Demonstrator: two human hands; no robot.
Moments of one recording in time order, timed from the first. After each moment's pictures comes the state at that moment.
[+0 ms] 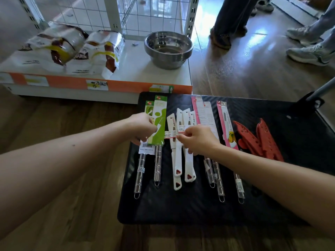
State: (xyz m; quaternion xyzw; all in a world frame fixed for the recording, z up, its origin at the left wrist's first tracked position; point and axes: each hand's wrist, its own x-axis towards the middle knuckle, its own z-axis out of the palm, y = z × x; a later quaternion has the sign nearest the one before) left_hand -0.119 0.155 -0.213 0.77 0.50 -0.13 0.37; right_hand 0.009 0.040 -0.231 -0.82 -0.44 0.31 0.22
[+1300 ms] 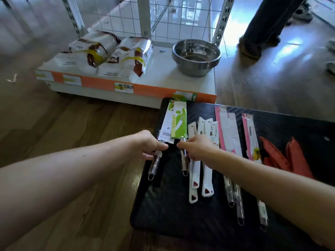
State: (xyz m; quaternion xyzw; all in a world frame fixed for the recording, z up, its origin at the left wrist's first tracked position) left_hand -0.153 0.157 -0.238 0.54 0.60 -0.04 0.59; right_hand -0.018 0.080 -0.247 -0.79 -0.34 0.46 0.23
